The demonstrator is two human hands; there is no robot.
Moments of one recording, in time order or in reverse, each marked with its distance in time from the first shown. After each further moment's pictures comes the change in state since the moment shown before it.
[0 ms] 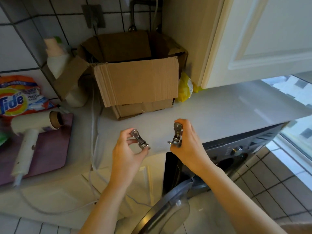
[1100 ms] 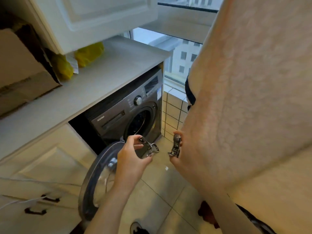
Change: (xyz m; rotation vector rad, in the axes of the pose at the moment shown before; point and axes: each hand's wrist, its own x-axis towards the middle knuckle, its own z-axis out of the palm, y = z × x) left_hand -0.276 0.100 0.120 0.023 -0.699 0.148; right_hand -0.362 0.091 -0.106 -0.044 0.438 0.551
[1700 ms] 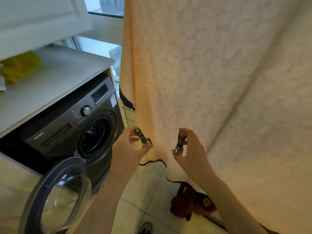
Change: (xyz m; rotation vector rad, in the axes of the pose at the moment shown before) left_hand -0.027 0.113 0.140 -0.051 -0.078 0.260; right_hand -0.062 0.109 -0.167 -0.062 0.205 0.093
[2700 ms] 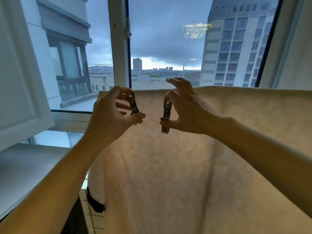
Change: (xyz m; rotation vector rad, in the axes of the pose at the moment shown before) left_hand 0.209 0.244 -0.088 -0.114 0.021 0.788; right_hand 0.176 -0.181 -0.235 -0.952 0.441 -0.535
